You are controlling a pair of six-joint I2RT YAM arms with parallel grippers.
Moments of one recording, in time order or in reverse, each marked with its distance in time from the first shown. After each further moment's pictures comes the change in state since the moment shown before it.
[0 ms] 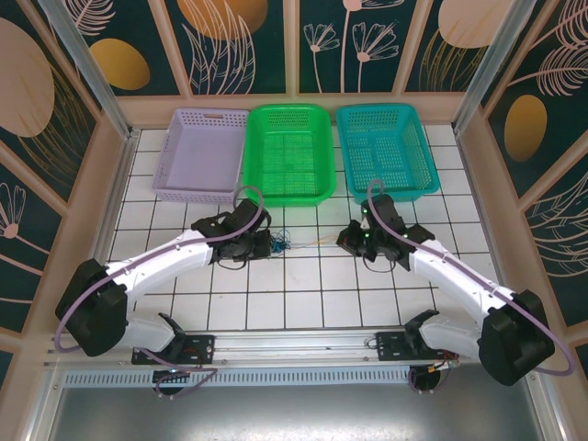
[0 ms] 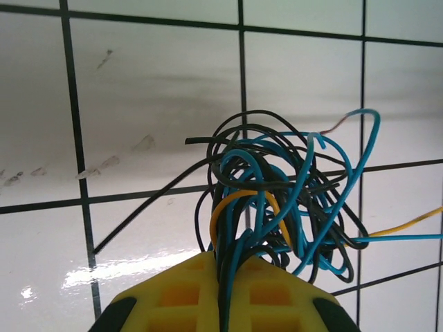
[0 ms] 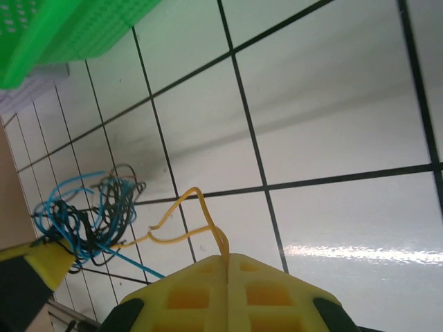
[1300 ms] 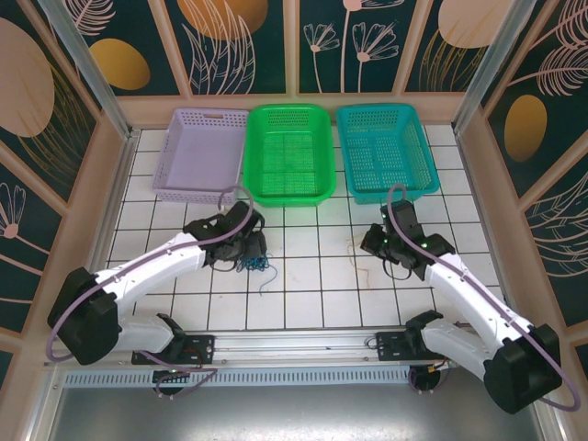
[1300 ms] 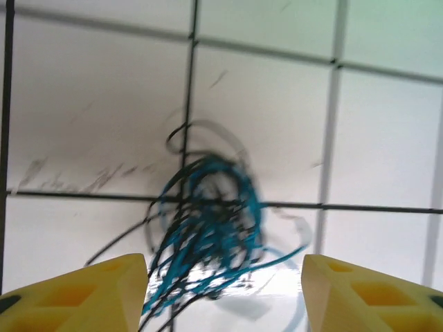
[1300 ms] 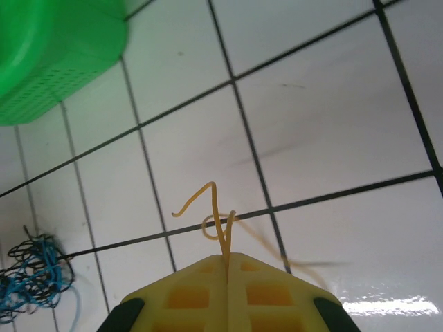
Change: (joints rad) left arm 0.009 -0.064 0.020 -0.094 -0.161 -0.063; right arm -0.080 -0.169 -0.033 -0.137 0.208 -0.165
